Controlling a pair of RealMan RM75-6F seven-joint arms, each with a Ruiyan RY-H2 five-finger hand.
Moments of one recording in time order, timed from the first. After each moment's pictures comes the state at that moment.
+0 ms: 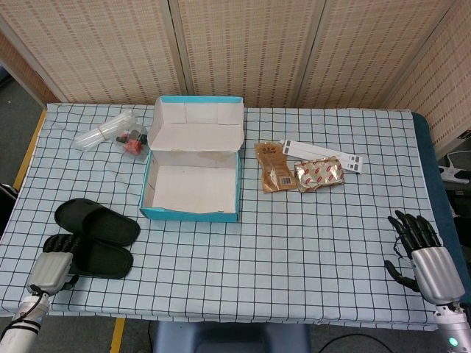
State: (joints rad) left arm -0.24 -1.22 0.00 -1.56 1.23 1.10 0.38; right arm 0.06 -1.09 0.00 -1.62 -1.66 1.56 0.03
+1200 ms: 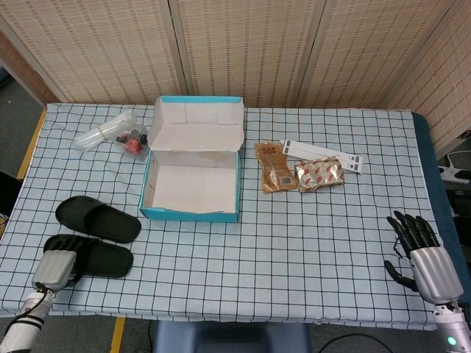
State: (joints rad) left arm -0.26 -1.31 0.04 -1.38 1.29 1.08 0.26; right arm 0.06 -1.09 0.00 -1.62 -1.65 1.55 0.02
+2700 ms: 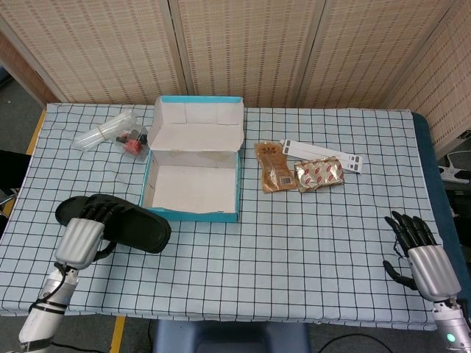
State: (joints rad) left arm -0.37 -1.18 -0.15 -1.86 1.35 1.22 0.47; right arm 0.07 -1.08 0.00 -1.62 -1.63 1.50 0.04
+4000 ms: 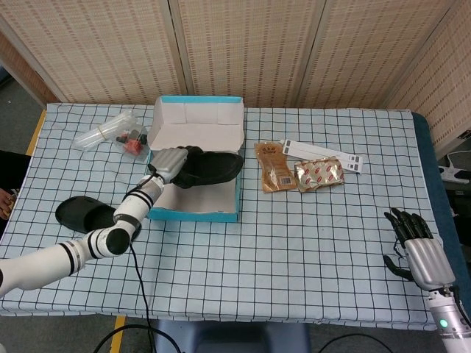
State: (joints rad) left arm -1.15 -1.41 -0.30 -1.30 0.51 0.56 0.37; right arm 0.12 -1.11 0.03 -1.60 -1.52 1.38 0.00
